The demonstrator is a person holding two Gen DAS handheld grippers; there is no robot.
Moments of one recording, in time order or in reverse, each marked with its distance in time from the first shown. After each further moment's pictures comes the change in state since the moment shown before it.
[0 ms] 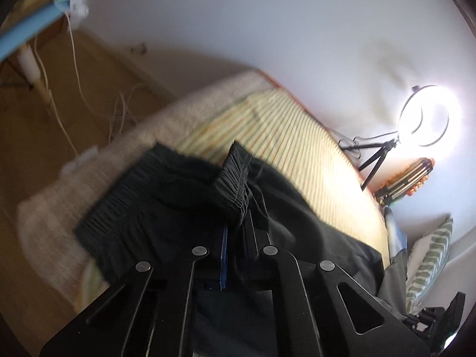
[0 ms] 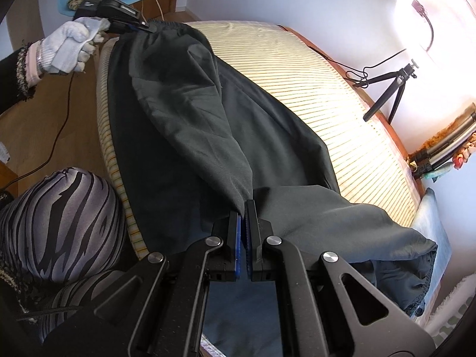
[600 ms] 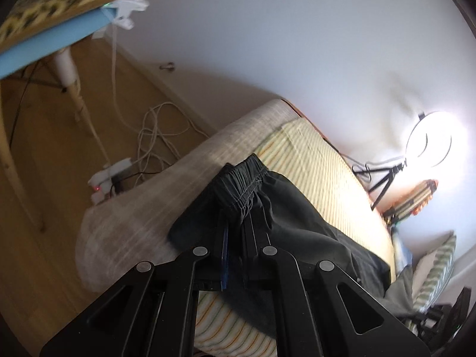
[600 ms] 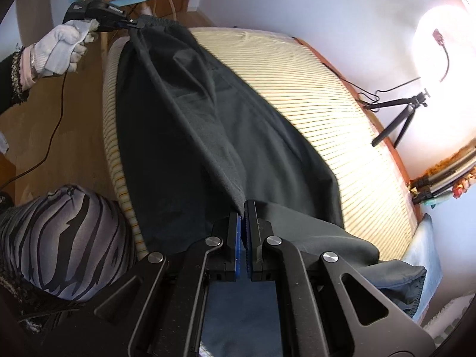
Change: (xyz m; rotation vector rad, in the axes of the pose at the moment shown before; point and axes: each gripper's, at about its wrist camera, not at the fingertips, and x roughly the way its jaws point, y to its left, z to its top) left arm -0.030 0.055 -0.003 -0.039 -0.059 0.044; right arm 0.000 0.022 0.031 -0.072 -0.013 -0.019
